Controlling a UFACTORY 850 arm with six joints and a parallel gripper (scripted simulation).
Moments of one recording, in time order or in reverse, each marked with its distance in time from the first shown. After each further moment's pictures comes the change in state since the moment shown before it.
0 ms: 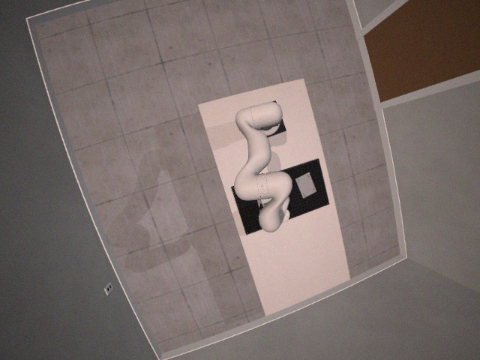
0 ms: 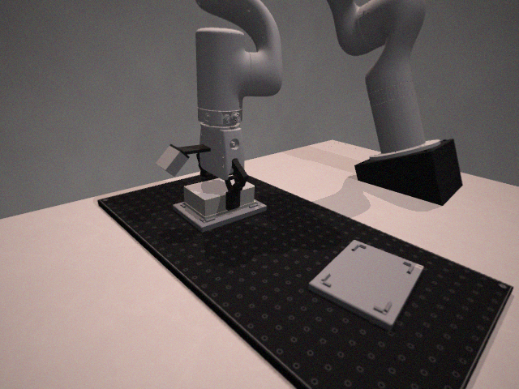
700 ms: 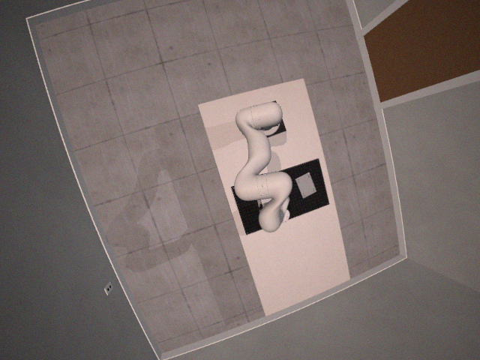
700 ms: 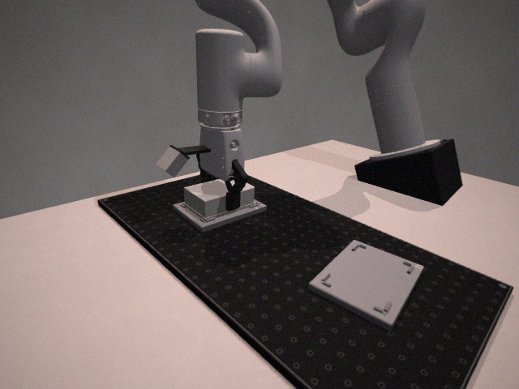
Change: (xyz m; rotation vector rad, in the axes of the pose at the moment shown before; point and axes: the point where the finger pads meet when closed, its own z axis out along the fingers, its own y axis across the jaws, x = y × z) arm 0.000 0.000 0.002 0.000 0.000 0.000
